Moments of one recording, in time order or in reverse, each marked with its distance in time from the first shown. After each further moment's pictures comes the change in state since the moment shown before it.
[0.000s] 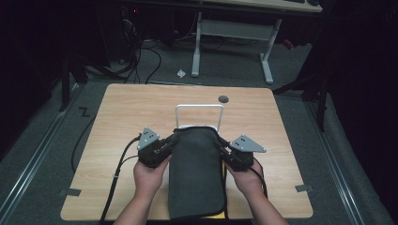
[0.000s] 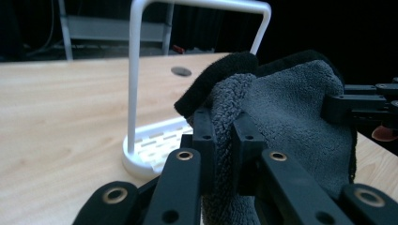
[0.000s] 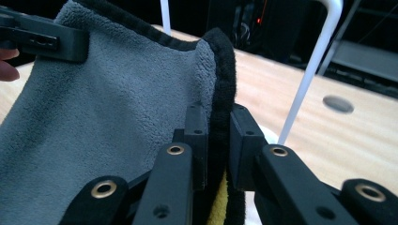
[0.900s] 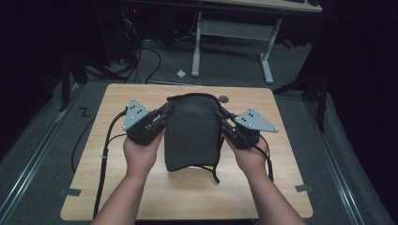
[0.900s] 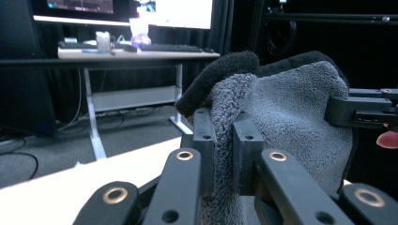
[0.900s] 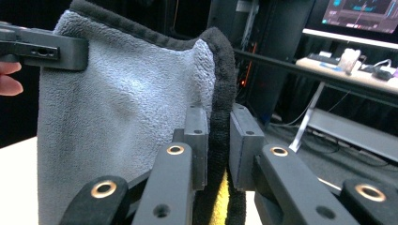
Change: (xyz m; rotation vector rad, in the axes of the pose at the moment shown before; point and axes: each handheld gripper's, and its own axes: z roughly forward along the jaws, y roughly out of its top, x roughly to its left) left arm -0.008 0.094 -0.027 -0.200 0.033 0.129; right arm -0.003 0.094 -0.021 -0.208 -0.045 -0.068
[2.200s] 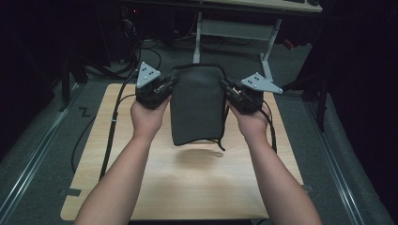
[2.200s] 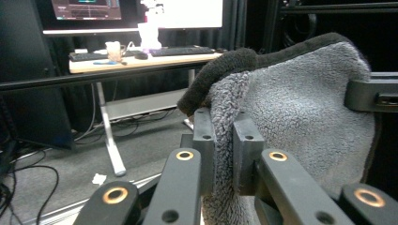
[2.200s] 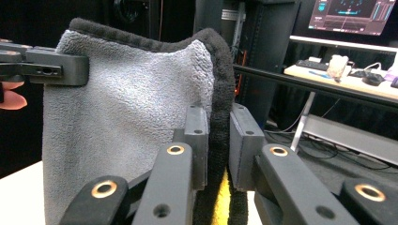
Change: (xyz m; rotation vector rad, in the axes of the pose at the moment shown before) left arm 0.040 0.043 0.077 0.046 0.042 0.061; right arm -0.060 0.035 0.055 -0.017 -0.012 0.066
